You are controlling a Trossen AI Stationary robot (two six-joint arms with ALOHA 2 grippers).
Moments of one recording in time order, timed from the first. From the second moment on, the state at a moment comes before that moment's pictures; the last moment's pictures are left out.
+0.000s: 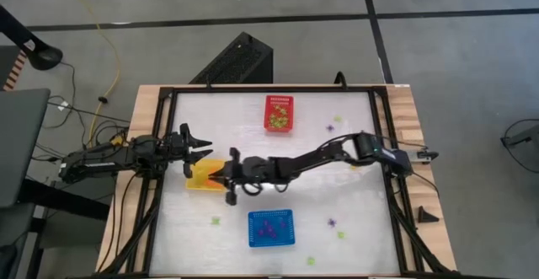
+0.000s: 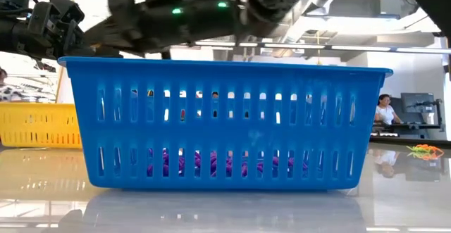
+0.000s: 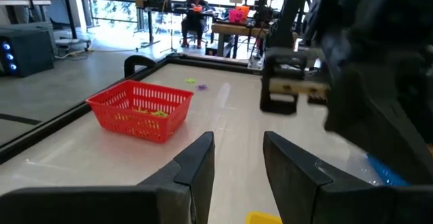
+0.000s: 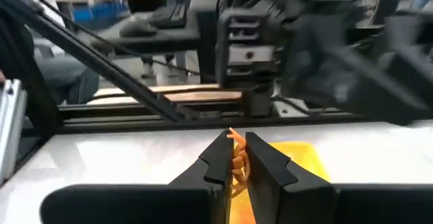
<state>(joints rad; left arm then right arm) 0.10 0.02 0.01 0.03 -0.11 -0.09 0.12 2.23 1.56 0.60 0.13 0.07</state>
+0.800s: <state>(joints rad) 0.10 0.02 0.01 0.04 -0.11 -0.09 0.06 2.39 1.93 0.10 0.05 0.11</state>
